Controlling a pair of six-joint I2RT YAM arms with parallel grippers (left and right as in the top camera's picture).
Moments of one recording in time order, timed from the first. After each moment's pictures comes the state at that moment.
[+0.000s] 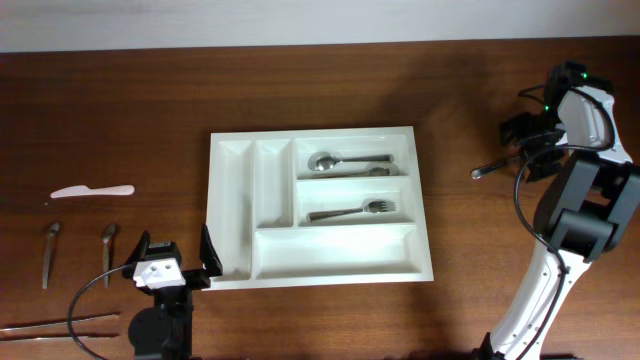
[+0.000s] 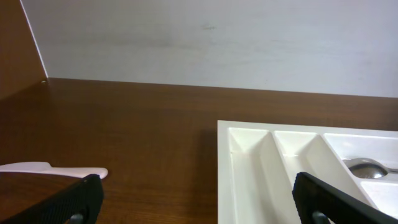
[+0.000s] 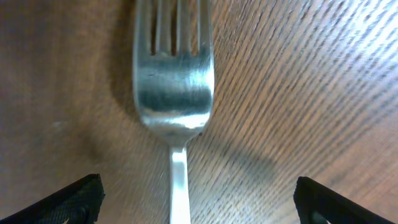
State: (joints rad) left arm 0.04 0.01 0.01 -0.08 -0.06 -0.04; right arm -0.36 2.39 2.00 -1.19 -0.01 0.86
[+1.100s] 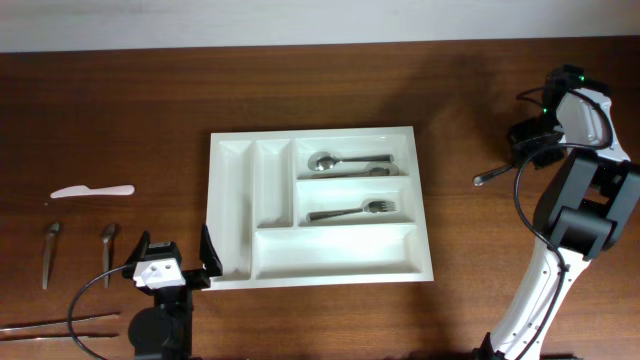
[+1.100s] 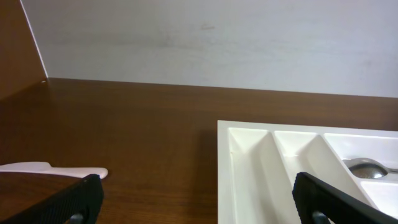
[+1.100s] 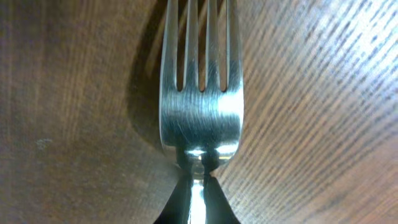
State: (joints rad) left arm 0.04 0.01 0.01 -0.08 -0.06 -0.04; right arm -0.36 2.41 2.00 -1.18 0.00 0.83
